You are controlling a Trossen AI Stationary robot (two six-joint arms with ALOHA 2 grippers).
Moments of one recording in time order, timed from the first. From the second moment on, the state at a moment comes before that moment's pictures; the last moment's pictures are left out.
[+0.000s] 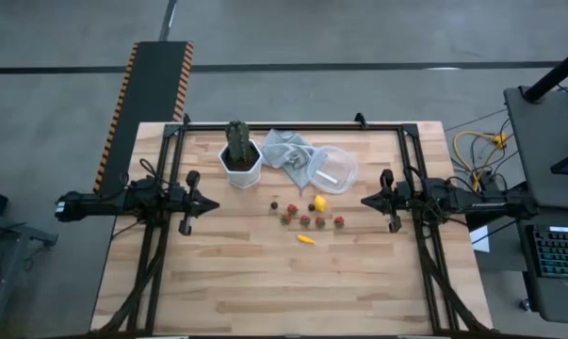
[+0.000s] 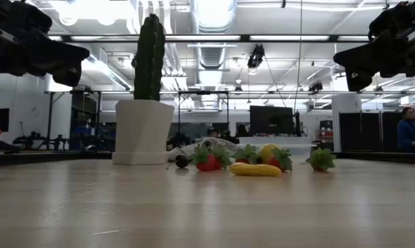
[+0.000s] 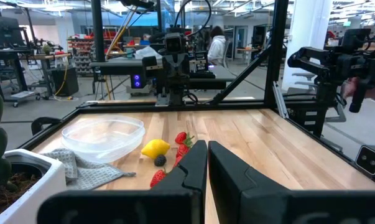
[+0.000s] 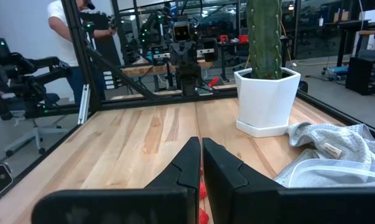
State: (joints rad) left arm 0.00 0.03 0.03 -0.01 0.07 0.01; right arm 0.00 0.11 0.02 0.08 -0.03 0.10
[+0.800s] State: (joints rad) left arm 0.00 0.03 0.03 0.03 0.01 0.04; right arm 0.00 0.11 0.02 0.11 -0.03 0.06
